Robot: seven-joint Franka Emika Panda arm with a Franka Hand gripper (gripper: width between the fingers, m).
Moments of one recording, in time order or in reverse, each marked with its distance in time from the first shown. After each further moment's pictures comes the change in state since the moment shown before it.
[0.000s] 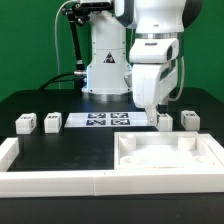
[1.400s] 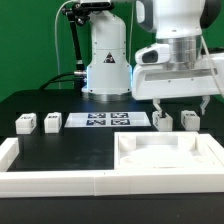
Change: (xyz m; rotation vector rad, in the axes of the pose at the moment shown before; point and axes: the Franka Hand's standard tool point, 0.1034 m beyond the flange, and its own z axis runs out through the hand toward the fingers) arm 0.040 -0.079 0.014 0.062 0.025 1.193
